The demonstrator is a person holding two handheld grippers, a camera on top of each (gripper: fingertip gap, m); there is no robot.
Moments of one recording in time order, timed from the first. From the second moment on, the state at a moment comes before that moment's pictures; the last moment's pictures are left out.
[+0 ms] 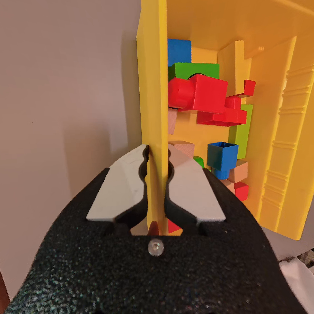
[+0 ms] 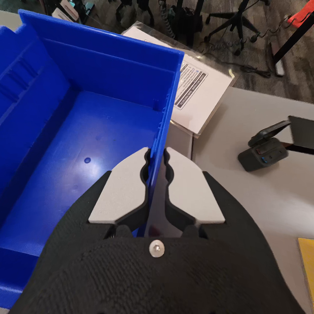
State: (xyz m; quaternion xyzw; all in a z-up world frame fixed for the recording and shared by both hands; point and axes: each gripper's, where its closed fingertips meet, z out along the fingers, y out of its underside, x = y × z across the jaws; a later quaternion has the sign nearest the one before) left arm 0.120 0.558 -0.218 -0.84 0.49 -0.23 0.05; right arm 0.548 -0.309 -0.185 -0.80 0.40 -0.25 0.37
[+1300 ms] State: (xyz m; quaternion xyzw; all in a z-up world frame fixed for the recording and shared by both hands) left arm 0.050 0.502 -0.190 -0.32 0.93 0.17 0.08; right arm 0.245 -0.136 -0.109 -0.70 0.27 -0.28 0.60
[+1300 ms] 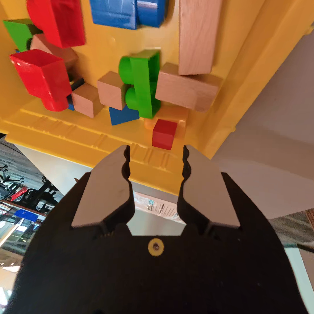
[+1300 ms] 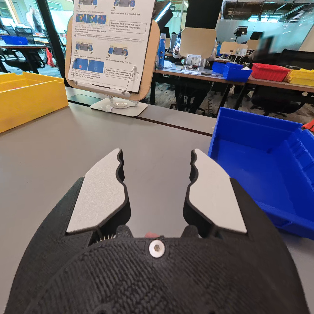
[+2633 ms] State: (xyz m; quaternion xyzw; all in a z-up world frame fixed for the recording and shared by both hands) left arm 0.170 0.047 -0.138 -0.23 0.73 -0.60 0.24; right arm 0.183 0.005 -0.131 -0.69 0.25 0.19 0.65
